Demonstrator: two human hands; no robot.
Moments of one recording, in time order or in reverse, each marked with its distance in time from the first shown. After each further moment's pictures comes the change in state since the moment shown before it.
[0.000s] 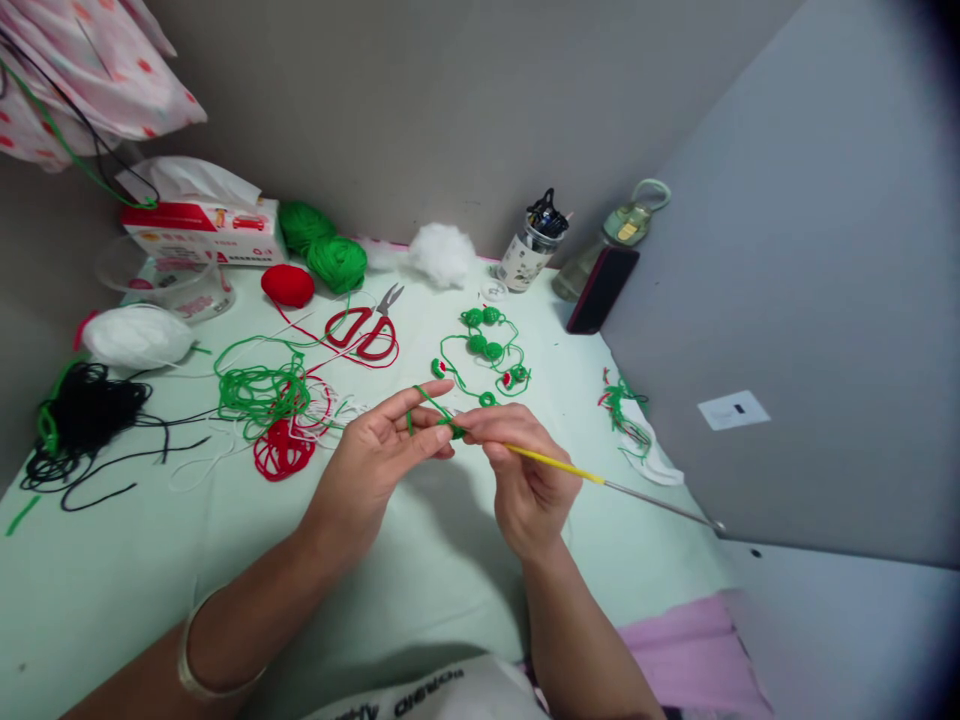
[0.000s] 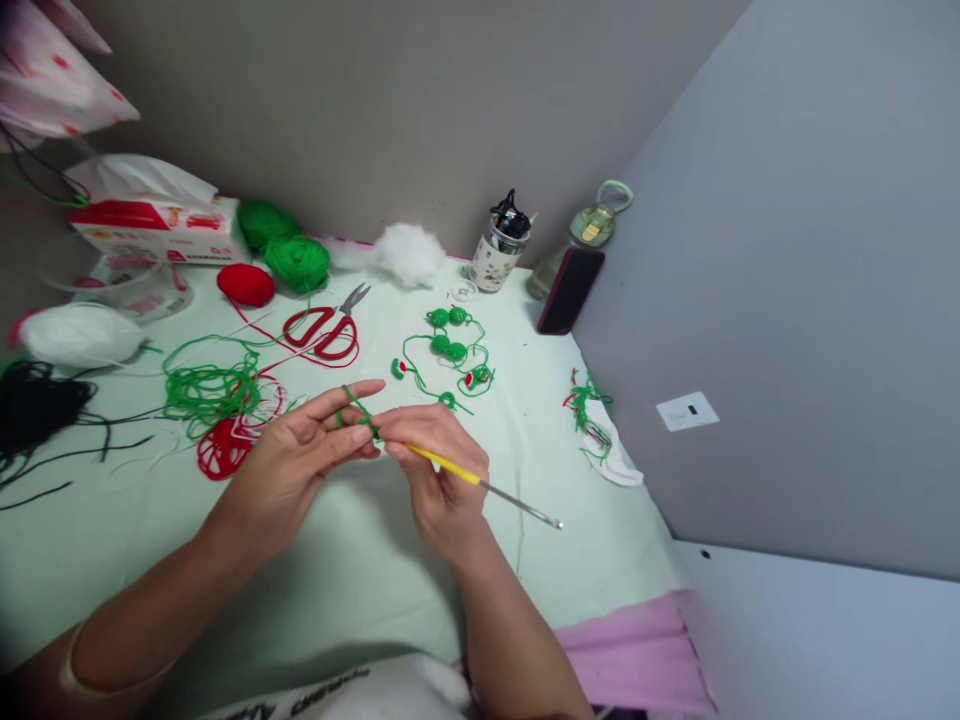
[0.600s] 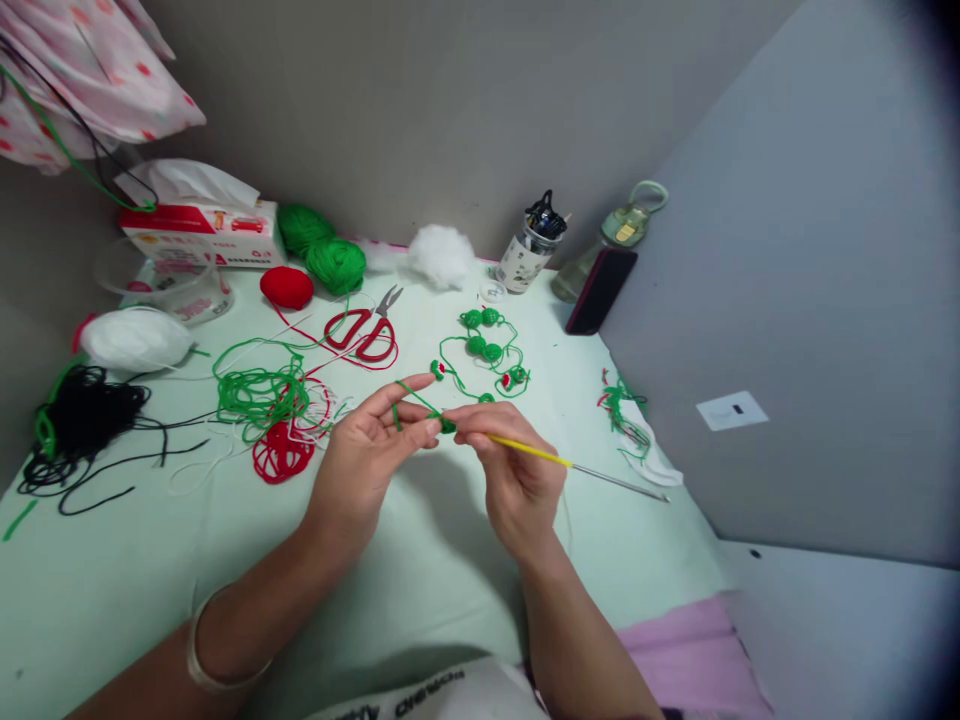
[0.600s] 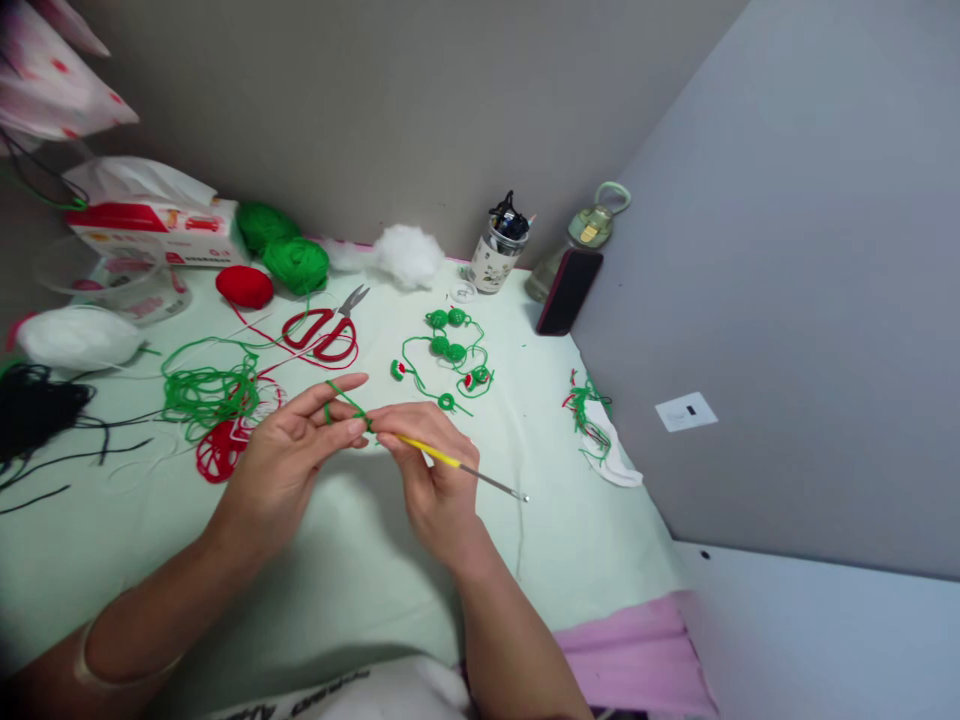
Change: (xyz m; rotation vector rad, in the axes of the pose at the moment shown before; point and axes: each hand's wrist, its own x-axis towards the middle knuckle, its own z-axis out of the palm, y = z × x) left_hand 0.004 -0.008 -0.004 0.054 0.110 0.092; right_hand 0.003 0.002 0.003 0.116 -0.003 0.140
